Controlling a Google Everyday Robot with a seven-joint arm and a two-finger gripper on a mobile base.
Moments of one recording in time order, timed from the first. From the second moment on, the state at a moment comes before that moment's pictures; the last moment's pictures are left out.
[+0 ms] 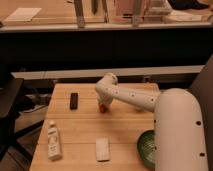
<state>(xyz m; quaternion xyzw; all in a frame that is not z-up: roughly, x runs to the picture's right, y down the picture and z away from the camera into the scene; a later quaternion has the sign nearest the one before) -0.007 0.112 0.935 -0.19 -0.19 -0.57 0.77</state>
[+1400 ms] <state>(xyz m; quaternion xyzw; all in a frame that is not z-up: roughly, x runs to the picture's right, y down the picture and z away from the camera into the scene) 0.001 0.113 0.939 -0.18 -0.19 -0.57 0.78</state>
